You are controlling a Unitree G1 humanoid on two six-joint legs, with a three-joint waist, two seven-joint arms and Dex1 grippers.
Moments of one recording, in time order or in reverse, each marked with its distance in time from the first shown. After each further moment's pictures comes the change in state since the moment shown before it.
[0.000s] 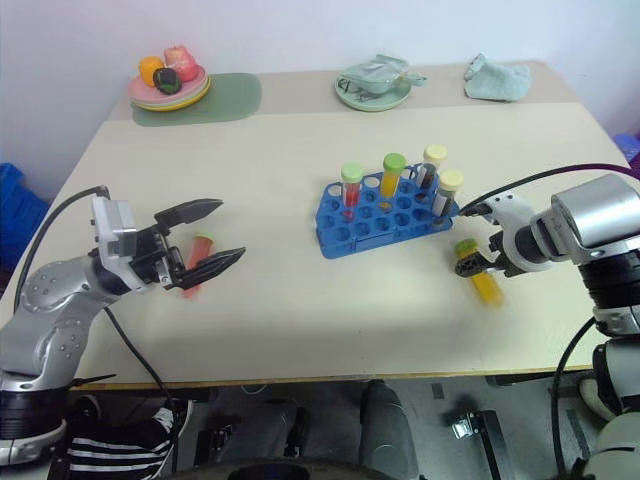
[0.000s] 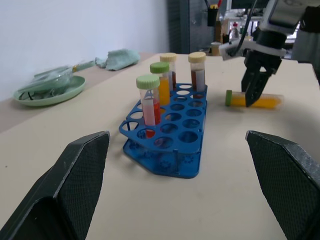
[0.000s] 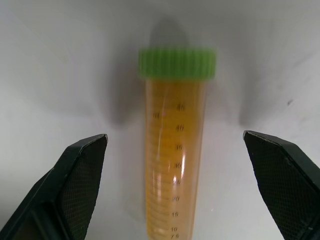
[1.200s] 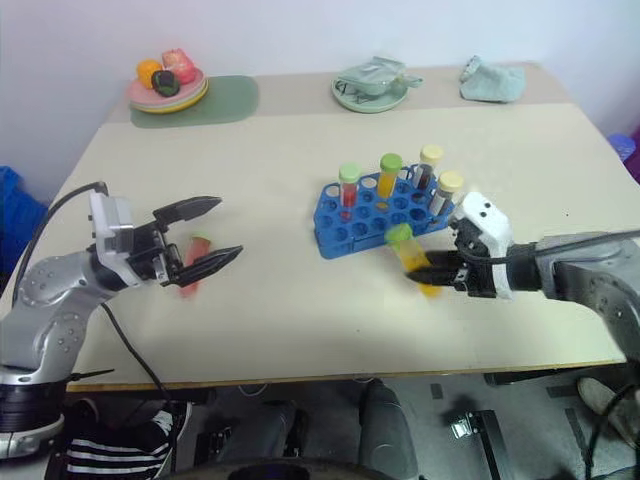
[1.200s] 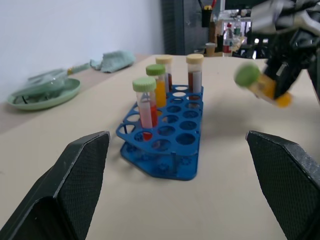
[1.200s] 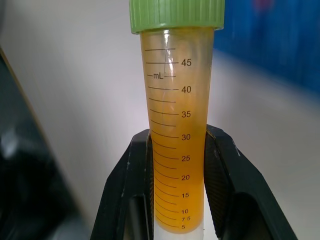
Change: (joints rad) left arm -0.041 0.017 0.000 0.050 -0.005 -0.009 -0.038; right arm 0.536 0.013 -0.483 -0.541 0.296 -0.611 0.213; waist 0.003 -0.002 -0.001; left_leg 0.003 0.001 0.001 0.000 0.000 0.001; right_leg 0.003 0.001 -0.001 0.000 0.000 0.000
